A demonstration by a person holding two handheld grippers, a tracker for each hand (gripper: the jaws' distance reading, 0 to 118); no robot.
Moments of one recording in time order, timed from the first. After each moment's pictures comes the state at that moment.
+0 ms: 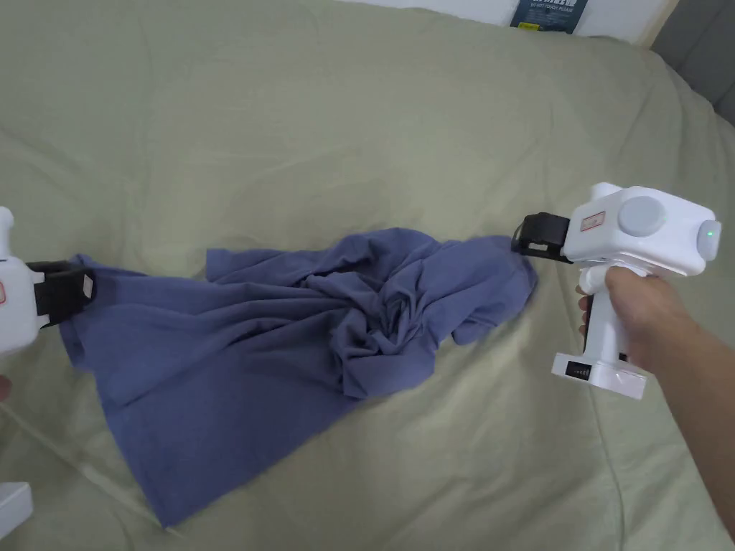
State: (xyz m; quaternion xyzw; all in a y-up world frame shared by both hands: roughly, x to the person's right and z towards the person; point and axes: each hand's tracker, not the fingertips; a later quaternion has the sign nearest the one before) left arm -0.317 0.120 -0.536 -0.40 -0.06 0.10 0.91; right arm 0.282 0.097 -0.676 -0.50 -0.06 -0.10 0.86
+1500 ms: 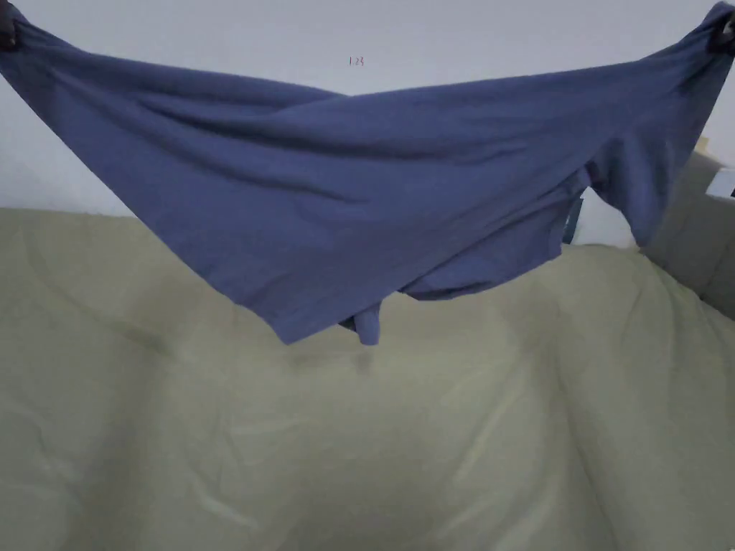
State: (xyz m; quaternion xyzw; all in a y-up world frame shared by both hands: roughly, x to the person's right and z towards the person) left arm -0.417 0.539 -0.581 -0.11 0.07 0.04 0.99; right arm 0.260 0.587 -0.562 -0.10 -0.02 -0.13 0.99
